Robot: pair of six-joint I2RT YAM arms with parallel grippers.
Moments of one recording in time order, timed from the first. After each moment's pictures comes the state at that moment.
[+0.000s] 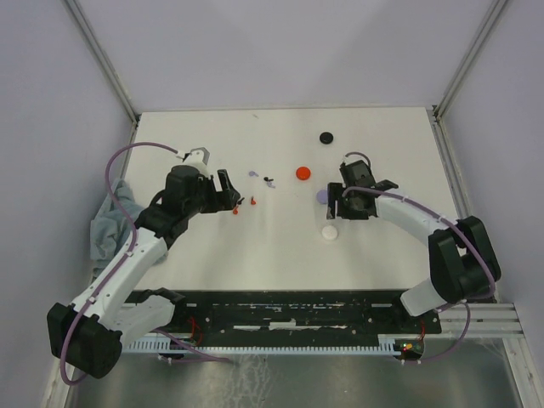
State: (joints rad) left arm -0.39 1.01 0.84 -0.40 0.00 -0.41; right arm 0.41 1.50 0.88 -0.48 0.00 0.42
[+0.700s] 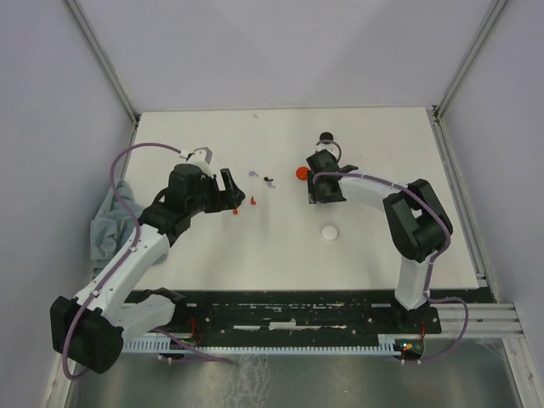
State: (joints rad) left arm -0.39 1.04 0.84 -0.38 0.06 -0.46; right arm 0.53 1.88 1.22 -0.40 0.31 0.39
